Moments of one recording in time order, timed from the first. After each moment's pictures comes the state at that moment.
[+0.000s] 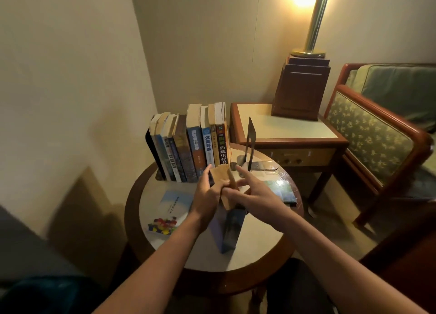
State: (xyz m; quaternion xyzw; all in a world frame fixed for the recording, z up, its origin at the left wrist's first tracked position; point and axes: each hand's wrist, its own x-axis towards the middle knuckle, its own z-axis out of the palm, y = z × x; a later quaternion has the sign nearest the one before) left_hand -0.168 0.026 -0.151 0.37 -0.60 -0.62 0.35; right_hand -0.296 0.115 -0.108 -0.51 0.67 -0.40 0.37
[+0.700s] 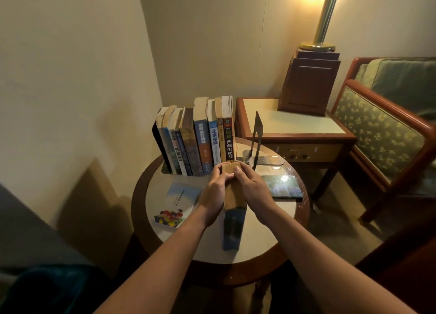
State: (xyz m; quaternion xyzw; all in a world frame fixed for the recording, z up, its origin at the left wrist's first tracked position) left_hand -0.168 0.032 -0.149 0.36 -0.58 -0.66 0.30; right_hand -0.266 0.093 -0.126 -0.38 0.64 -0.55 0.38
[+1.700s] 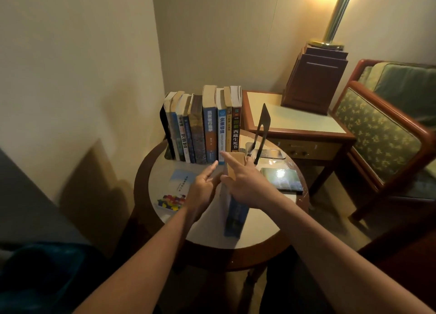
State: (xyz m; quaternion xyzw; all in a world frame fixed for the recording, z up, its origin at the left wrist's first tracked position) left_hand -0.122 0.016 -0.189 0.38 -0.60 -0.63 0.31; right_hand -0.227 0.100 -0.086 -0.54 0.76 -0.21 0.28
